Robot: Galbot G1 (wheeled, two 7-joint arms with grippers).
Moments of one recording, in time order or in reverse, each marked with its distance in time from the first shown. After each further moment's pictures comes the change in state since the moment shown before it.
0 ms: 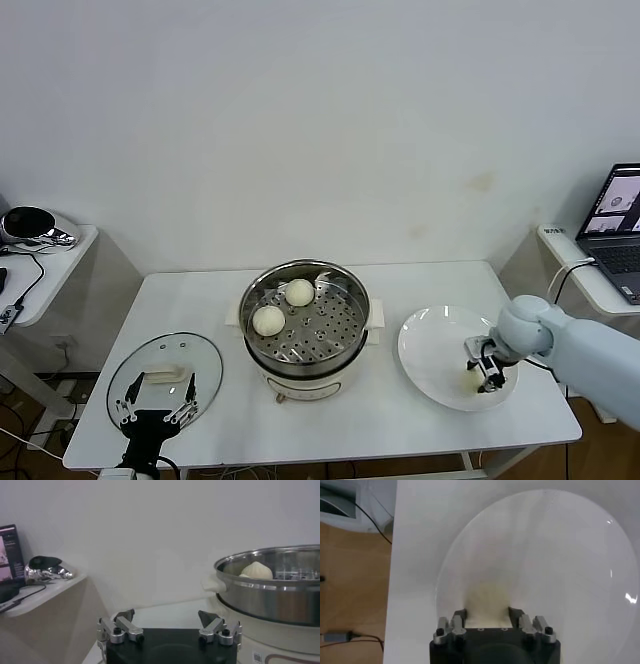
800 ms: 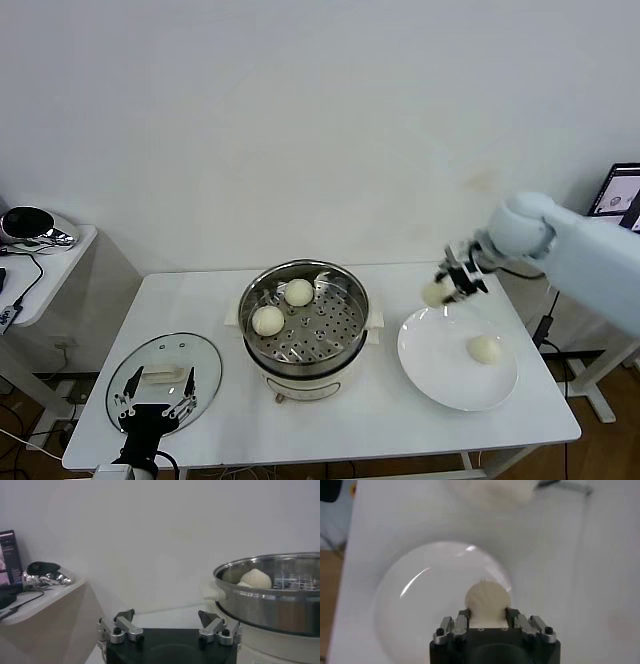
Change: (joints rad) left arm -0.016 0.012 -0.005 -0.009 -0.021 0.001 0.000; right arm 0.618 0.201 -0.245 0.013 0.301 0.022 -0.006
